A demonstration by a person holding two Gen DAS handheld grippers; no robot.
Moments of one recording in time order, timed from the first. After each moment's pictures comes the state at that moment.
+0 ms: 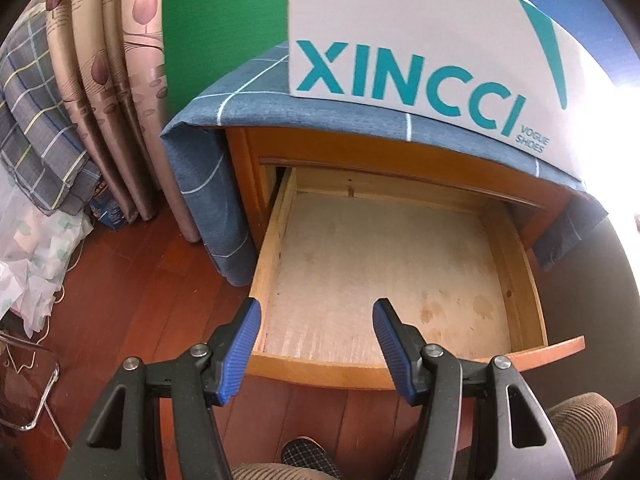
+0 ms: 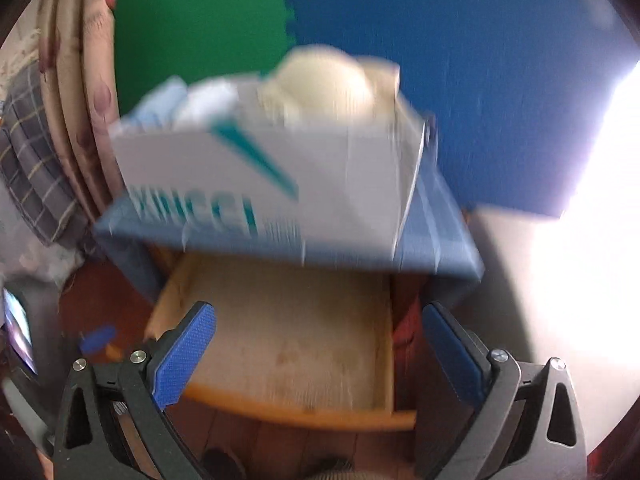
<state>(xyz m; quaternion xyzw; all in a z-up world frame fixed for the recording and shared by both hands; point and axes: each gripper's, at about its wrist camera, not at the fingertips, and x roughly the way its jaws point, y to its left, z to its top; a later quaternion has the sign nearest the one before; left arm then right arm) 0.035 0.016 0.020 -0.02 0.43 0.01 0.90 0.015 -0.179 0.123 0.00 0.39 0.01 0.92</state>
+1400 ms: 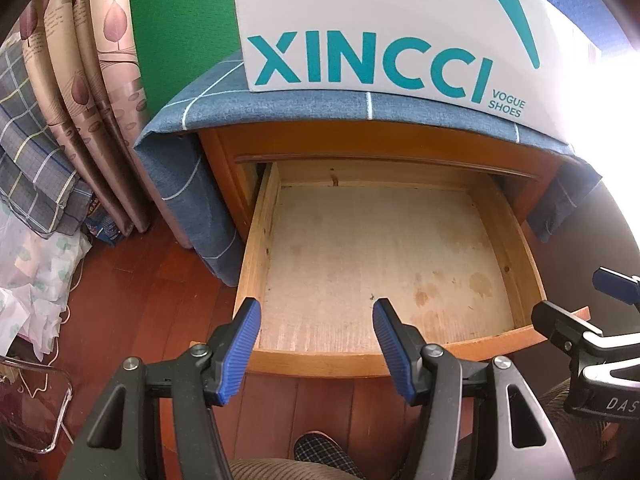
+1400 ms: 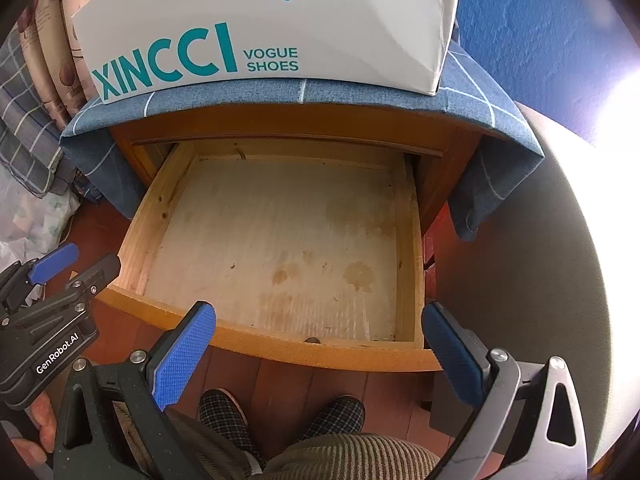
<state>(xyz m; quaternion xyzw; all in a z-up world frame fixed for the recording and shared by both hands) 0.033 -0.002 0.016 0.03 0.44 -0.01 0.90 0.019 -0.180 0.038 0.00 0.50 0.02 0.87</state>
